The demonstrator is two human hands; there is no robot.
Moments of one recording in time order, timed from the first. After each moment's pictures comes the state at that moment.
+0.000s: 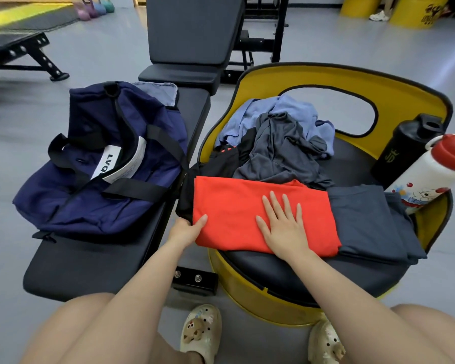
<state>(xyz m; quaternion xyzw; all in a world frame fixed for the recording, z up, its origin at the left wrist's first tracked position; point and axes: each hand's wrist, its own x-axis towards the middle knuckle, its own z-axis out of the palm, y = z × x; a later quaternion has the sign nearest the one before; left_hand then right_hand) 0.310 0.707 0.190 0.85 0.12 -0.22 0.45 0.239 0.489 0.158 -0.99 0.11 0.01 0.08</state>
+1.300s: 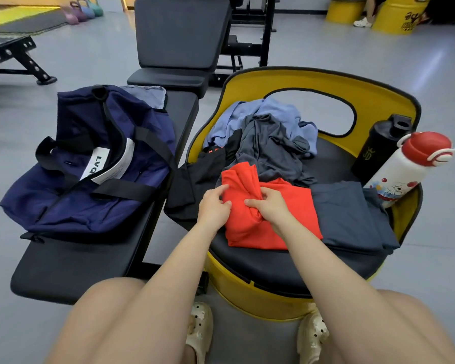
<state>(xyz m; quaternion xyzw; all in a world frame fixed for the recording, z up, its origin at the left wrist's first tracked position) 0.300 0.626 0.222 0.86 -0.05 -0.14 0.49 0.261 0.491 0.219 -0.76 0.24 -0.02 0.60</state>
